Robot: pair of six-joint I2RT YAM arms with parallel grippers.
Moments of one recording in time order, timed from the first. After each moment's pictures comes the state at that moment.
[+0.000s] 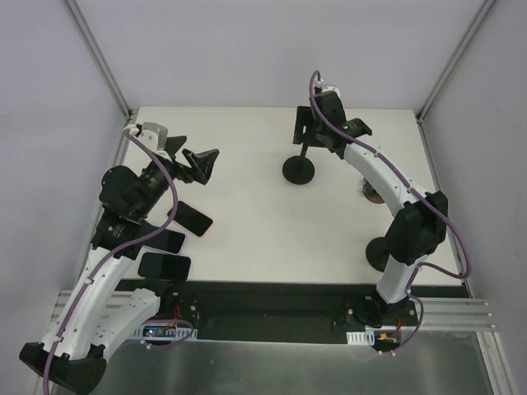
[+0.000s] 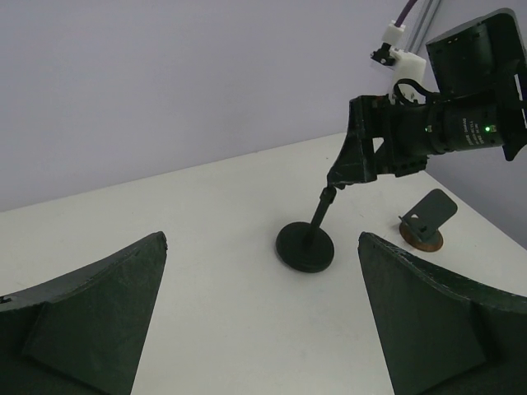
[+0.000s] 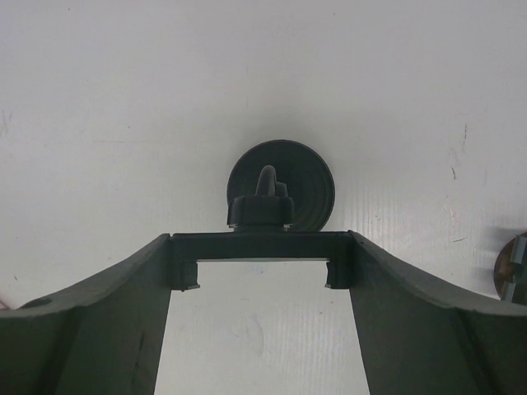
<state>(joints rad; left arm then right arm) -0.34 0.75 0.92 -0.03 0.20 -0.18 0.49 1.77 1.71 -0.64 0.24 0.40</state>
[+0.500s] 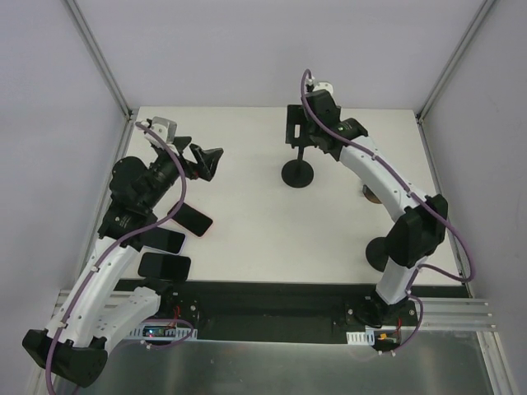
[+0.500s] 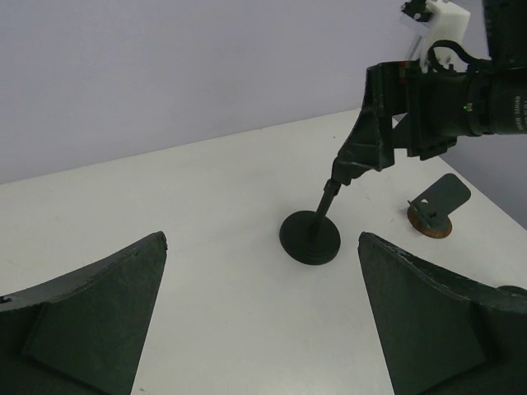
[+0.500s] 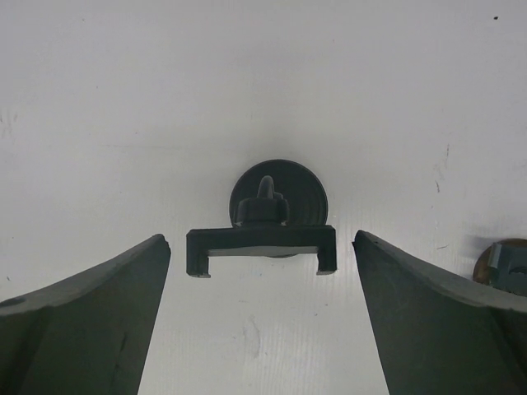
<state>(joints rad) -0.34 0.82 0.93 -0.04 0.20 -0.18 0.56 1.79 1.77 -0.65 0.33 0.35</state>
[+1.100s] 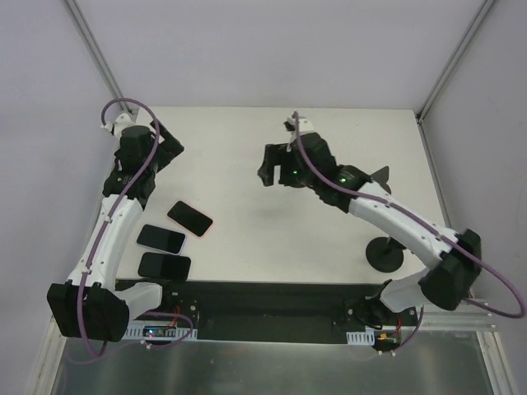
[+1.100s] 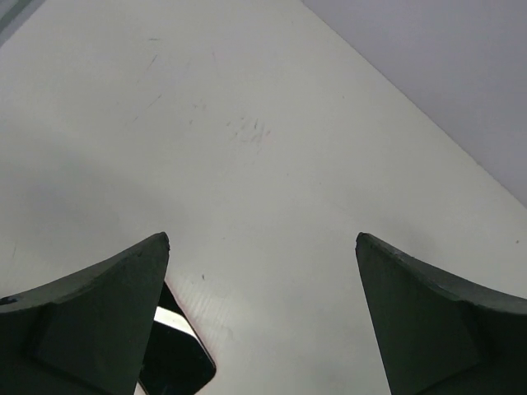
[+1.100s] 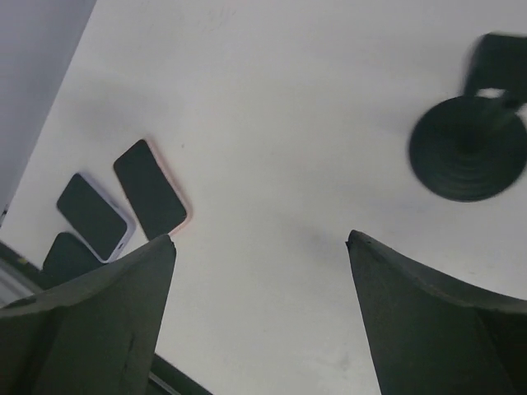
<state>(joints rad) -0.13 1.13 1.07 -0.40 -0.24 -0.62 0.81 1.37 1.33 -0.44 0.21 0.44</state>
